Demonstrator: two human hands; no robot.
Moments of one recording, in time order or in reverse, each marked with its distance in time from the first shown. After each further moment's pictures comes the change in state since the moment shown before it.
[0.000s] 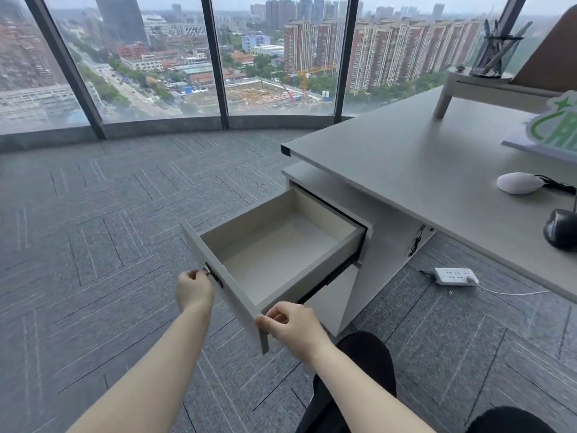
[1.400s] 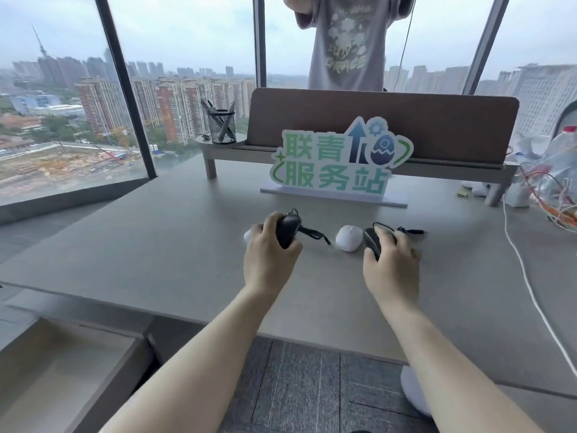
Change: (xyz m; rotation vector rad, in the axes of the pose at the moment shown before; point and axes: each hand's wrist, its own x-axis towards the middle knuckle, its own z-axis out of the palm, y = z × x) left_hand -0.413 0.212 0.327 0.111 -0.862 1.061; right_hand -0.161 0.120 -0.464 -0.585 1.435 0.358
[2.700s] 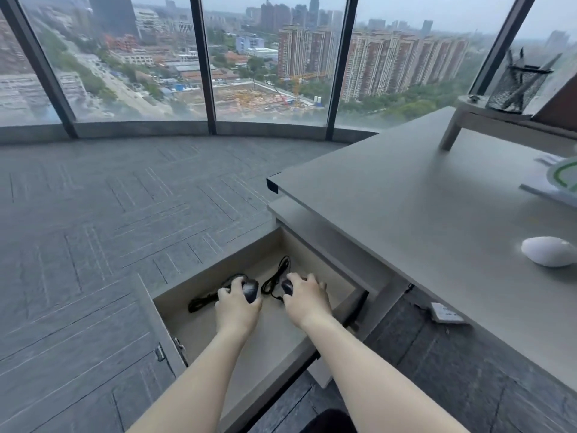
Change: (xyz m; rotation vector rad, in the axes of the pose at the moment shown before) left_hand -0.140 -0.376 -0.291 0.263 0.255 -0.941; right_hand -0.311 -0.364 0.237 0.027 -1.147 -0.546
